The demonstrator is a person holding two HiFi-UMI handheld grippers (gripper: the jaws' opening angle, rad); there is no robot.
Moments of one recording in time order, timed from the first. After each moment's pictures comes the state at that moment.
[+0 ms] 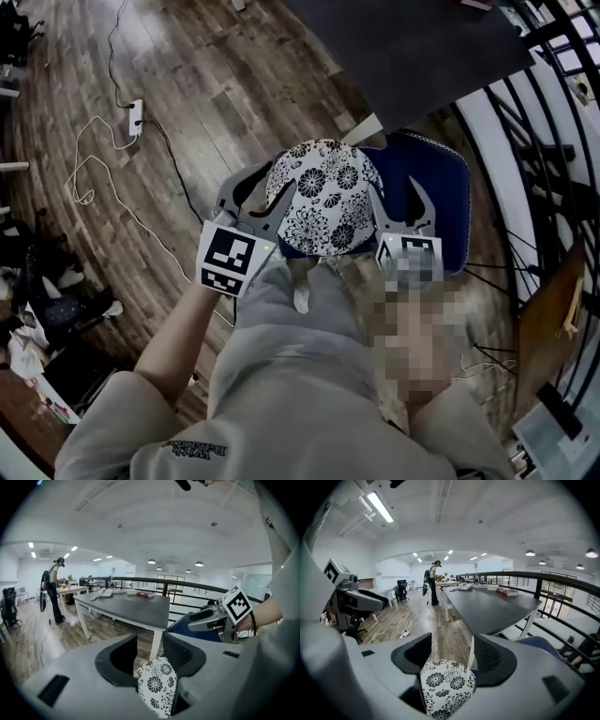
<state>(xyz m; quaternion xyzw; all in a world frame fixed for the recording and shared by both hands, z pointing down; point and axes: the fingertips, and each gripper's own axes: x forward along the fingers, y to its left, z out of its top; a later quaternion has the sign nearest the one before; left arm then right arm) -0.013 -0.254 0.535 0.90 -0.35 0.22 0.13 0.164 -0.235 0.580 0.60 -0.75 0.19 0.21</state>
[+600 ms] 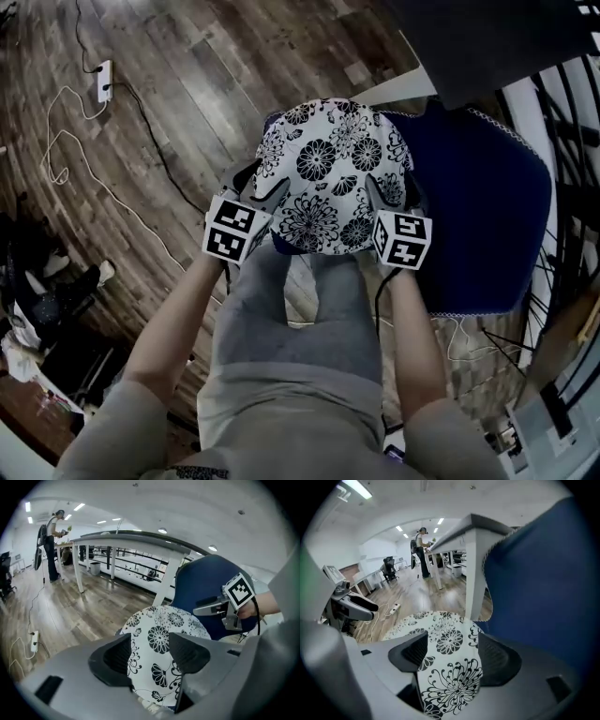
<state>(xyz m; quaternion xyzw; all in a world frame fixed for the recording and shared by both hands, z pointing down) -0.032 -0.233 0.867 0.84 -0.31 0.34 0.28 0.183 -0.211 0.885 0.59 -0.68 0.32 0.31</state>
